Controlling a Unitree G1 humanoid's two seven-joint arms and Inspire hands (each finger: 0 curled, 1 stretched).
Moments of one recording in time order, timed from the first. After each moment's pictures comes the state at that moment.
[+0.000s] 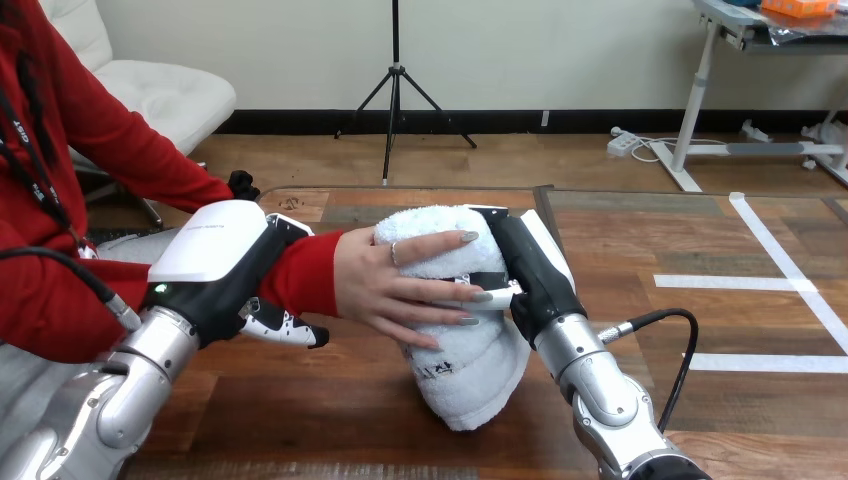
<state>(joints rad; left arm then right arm) -0.33 0.59 -0.22 0.51 0.62 -0.48 0.10 -0.66 -0.02 -0.01 1.30 -0.19 -0.77 0.05</state>
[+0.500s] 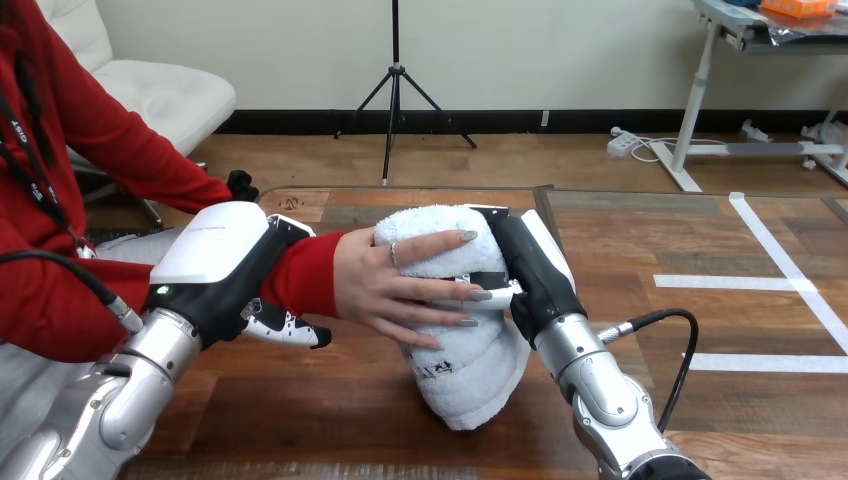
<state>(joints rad) -0.33 0.59 -0.22 0.52 0.62 -0.48 0.11 -0.66 -0.02 -0.01 1.30 -0.19 -0.77 0.05</state>
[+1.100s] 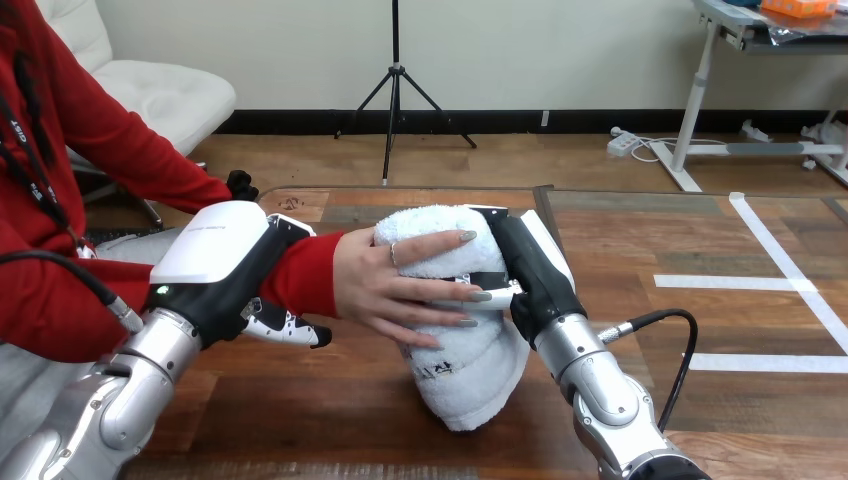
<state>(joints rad) -0.33 0.58 -0.22 0.52 0.62 -0.48 0.12 -0.66 -0.02 -0.01 1.30 -0.17 -0.76 0.07</state>
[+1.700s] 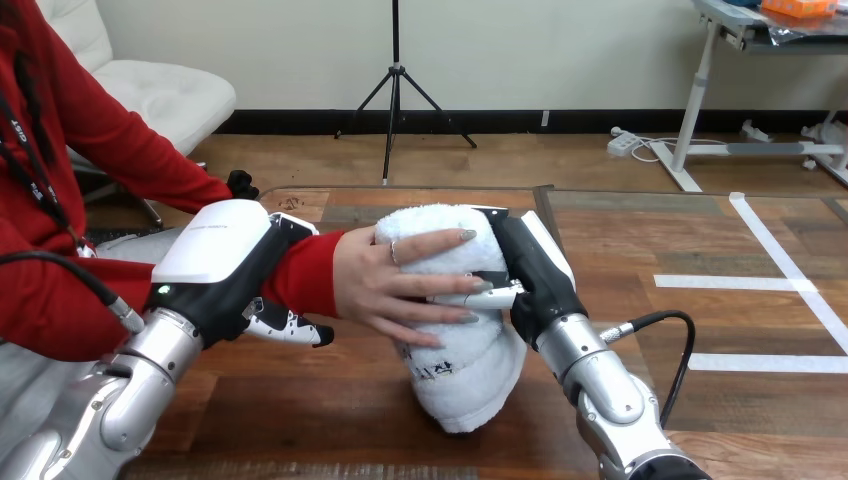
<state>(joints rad) -0.33 0.58 -0.22 0.52 0.63 -0.51 0.14 -0.66 -0.02 -0.04 1.30 -0.07 -0.74 0.21</state>
